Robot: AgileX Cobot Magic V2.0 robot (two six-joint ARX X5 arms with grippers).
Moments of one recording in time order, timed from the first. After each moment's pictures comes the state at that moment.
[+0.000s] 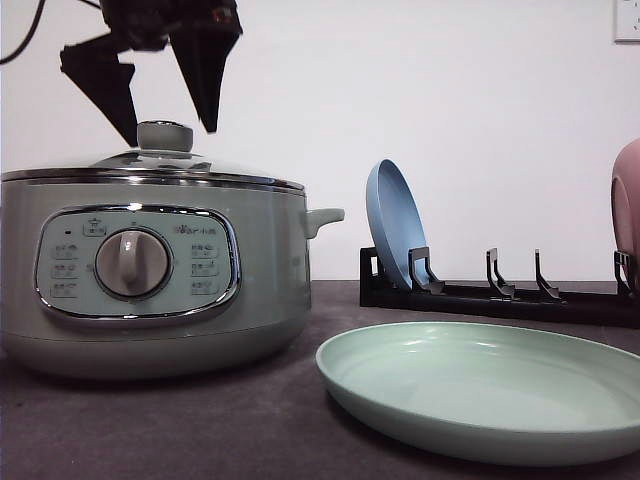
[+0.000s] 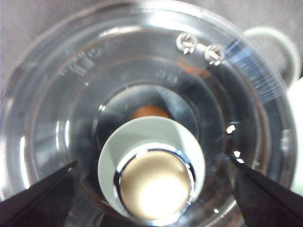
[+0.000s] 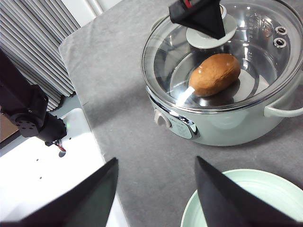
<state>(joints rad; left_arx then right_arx) -0.41 1.81 1.89 -1.30 0.05 0.04 0.61 1.13 1.24 -0.79 -0.57 0.00</state>
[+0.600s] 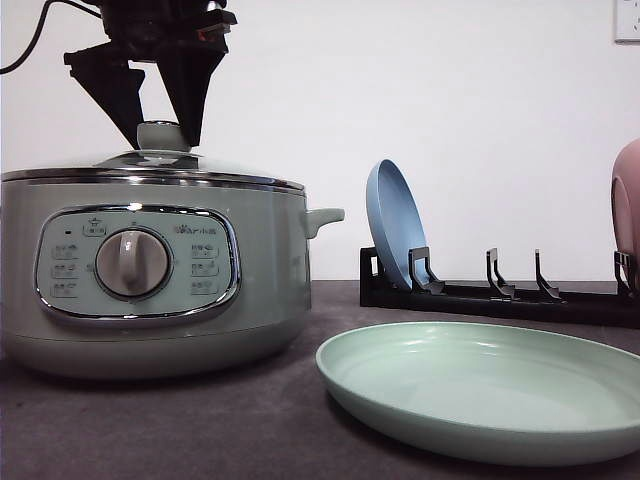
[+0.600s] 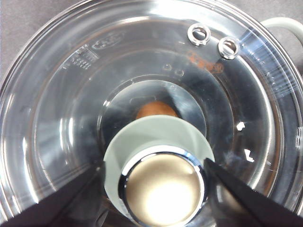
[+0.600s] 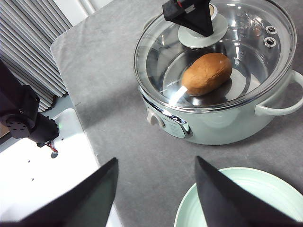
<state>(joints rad) -0.42 1.82 1.89 -1.30 0.02 0.04 0.61 1.13 1.24 -0.79 -0.54 -0.01</state>
